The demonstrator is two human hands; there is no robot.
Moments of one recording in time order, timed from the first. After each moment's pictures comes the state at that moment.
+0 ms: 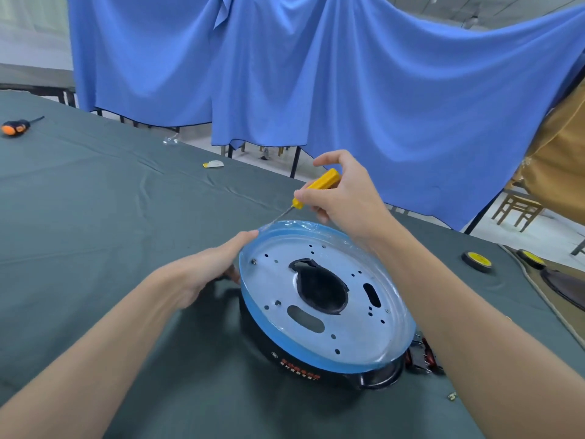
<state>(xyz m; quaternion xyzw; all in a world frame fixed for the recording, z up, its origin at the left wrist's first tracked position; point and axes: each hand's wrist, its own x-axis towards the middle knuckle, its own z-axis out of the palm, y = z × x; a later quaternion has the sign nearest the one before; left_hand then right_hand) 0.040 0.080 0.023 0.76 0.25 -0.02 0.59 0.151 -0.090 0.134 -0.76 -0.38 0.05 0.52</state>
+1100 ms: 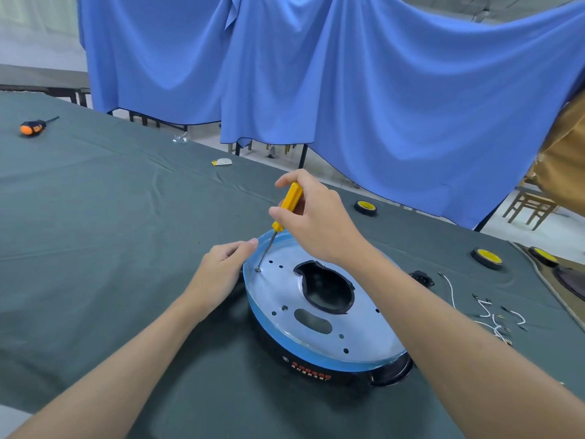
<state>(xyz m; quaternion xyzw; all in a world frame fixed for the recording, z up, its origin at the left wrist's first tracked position) 0.033 0.067 -0.010 0.73 0.13 0.24 0.62 0.126 -0.064 0.100 -0.78 -0.50 -0.04 0.39</state>
